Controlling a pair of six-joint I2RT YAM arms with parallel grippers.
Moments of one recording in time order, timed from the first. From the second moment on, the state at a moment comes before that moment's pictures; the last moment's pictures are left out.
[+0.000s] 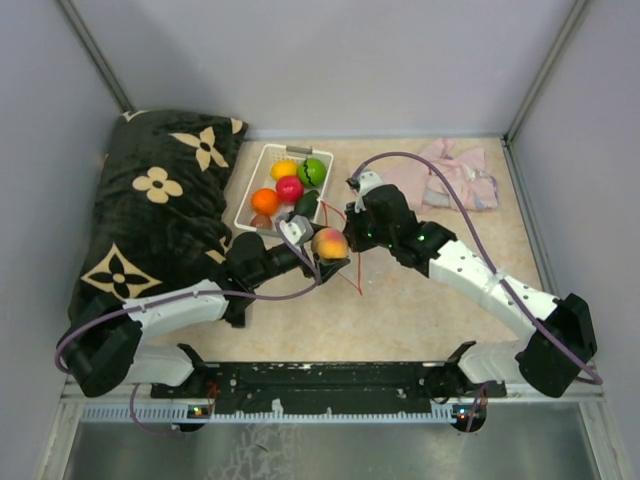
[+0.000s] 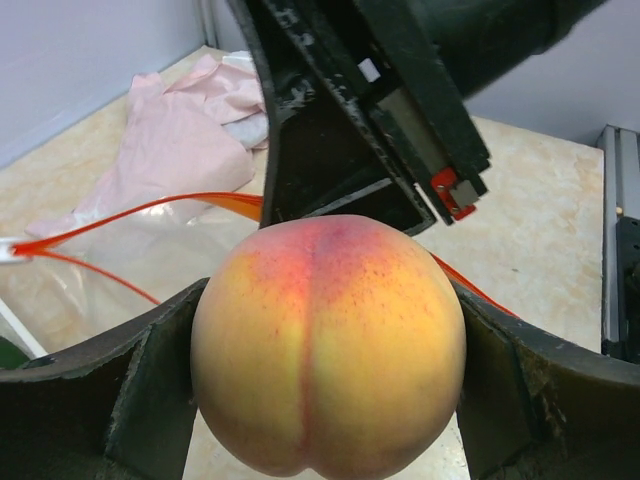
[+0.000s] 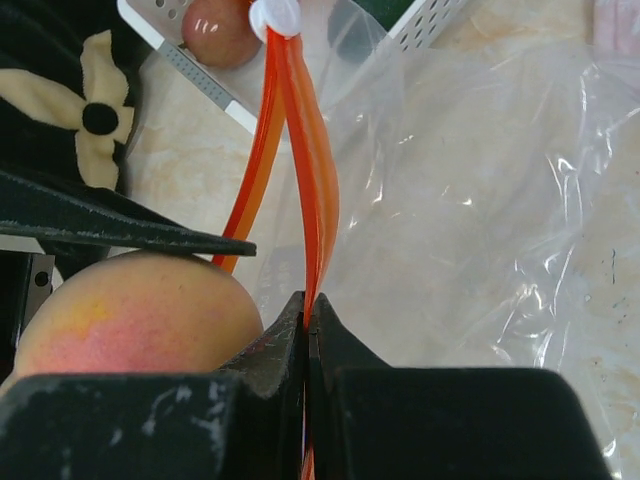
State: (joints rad) left arm -0.82 1.31 0.58 0.78 0.30 -0.05; right arm 0.72 1.28 1.06 -0.36 0.01 0.32
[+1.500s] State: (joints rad) left arm -0.82 1.43 0.77 0.28 0.24 0.19; right arm 0.70 1.28 1.06 -0.37 -0.23 0.29
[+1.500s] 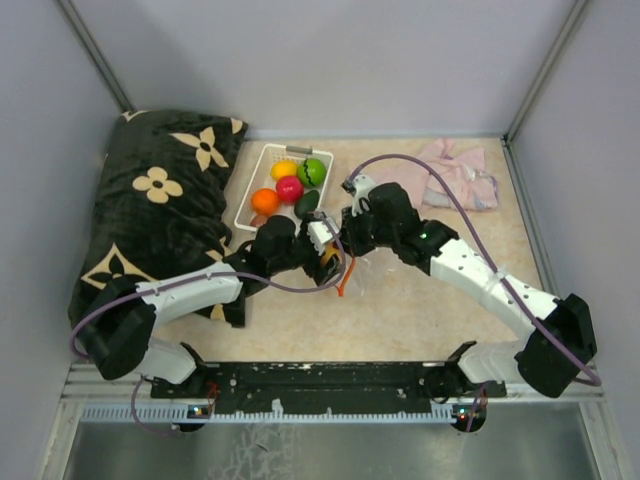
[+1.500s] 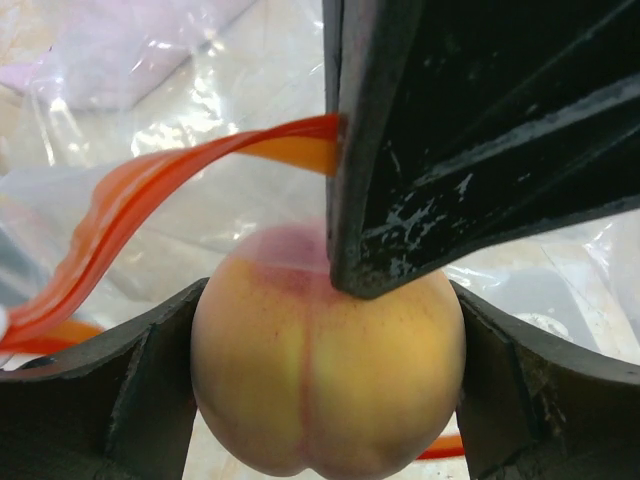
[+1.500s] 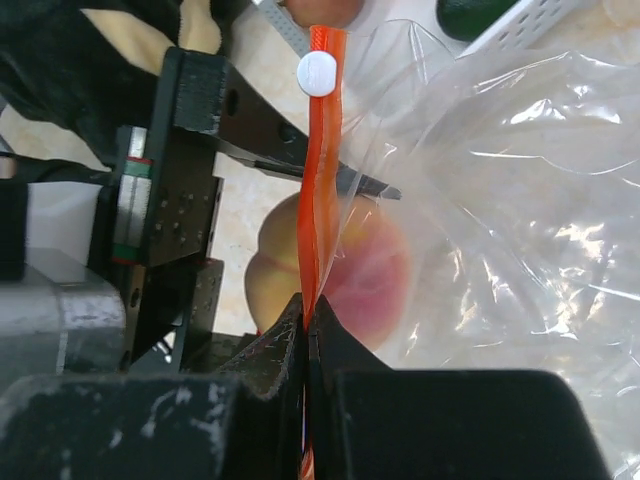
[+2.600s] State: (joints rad) left arm -0.82 1.30 0.79 0.20 0.17 0.06; right arm 0.67 1.25 0.97 -0.30 -0.18 0.34
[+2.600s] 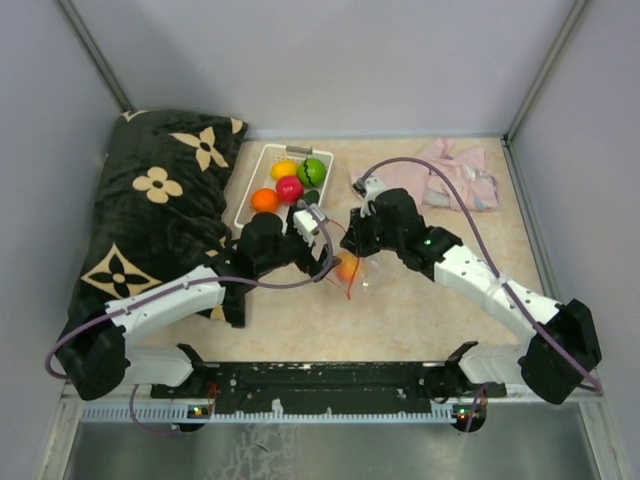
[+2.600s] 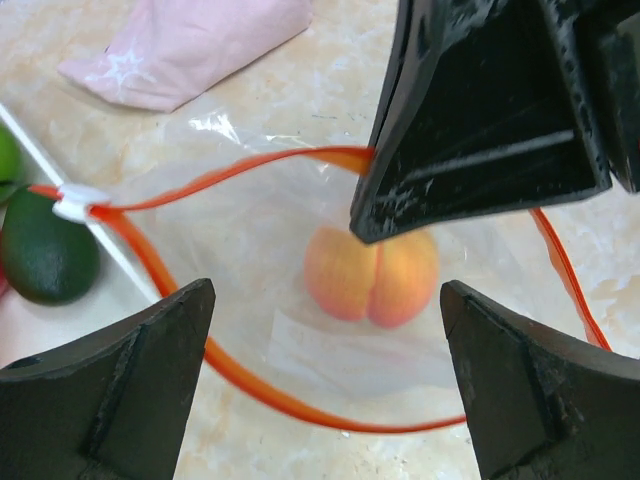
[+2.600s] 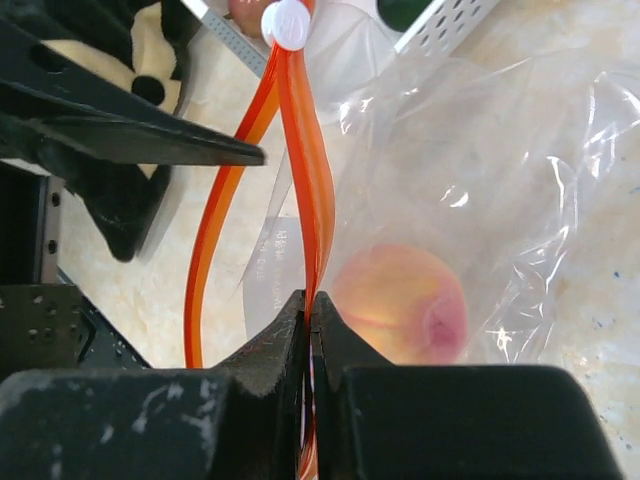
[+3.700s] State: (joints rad) left arm -0.82 1.35 0.95 -0.14 0.02 -0.47; right arm 0.64 1.19 0.93 -0.31 -0.07 0.34
